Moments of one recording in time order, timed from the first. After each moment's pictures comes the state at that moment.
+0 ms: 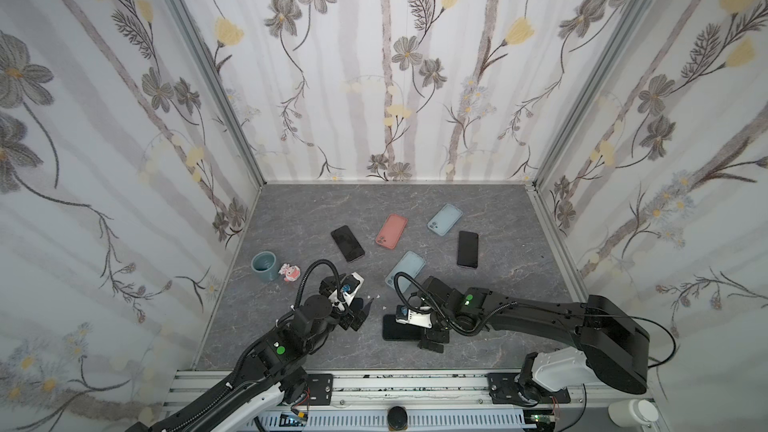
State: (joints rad) left arm -0.79 0.49 0.27 -0.16 -0.19 0.13; right arm 1.03 1.45 0.77 -0.47 -0.15 -0.42
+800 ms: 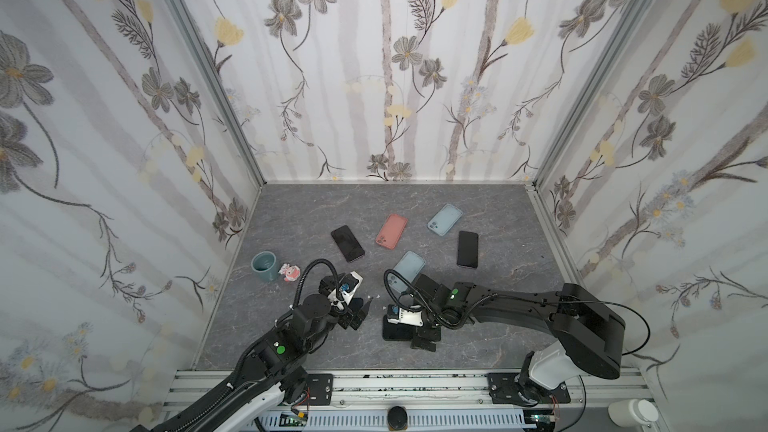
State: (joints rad) left arm -0.77 0.49 0.27 -0.15 -0.16 0.13; right arm 1.03 1.57 0.84 -0.48 -0.20 -0.43
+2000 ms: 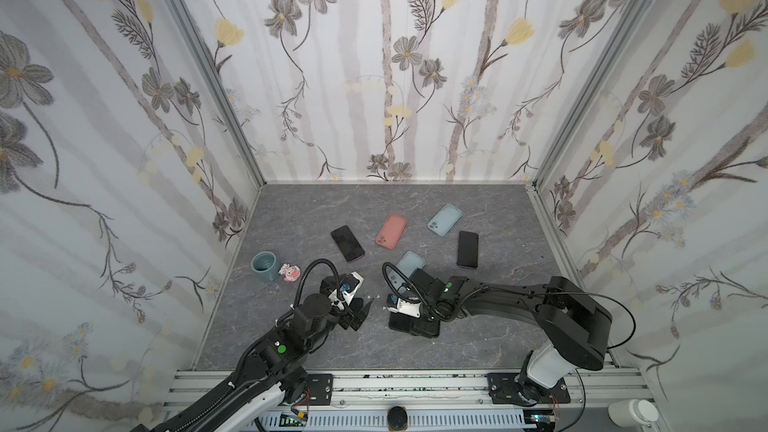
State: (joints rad) left arm -0.76 0.50 0.26 -0.15 -0.13 0.13; right arm 0.98 1.61 0.89 -0.49 -0.11 -0.33
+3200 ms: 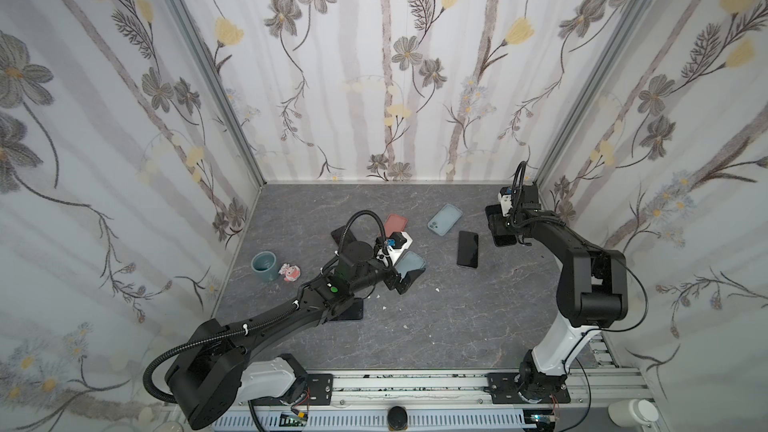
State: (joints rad) left arm -0.77 1.24 0.68 0.32 0.25 0.07; right arm -0.04 1.88 1.37 -0.42 -0.03 -0.13
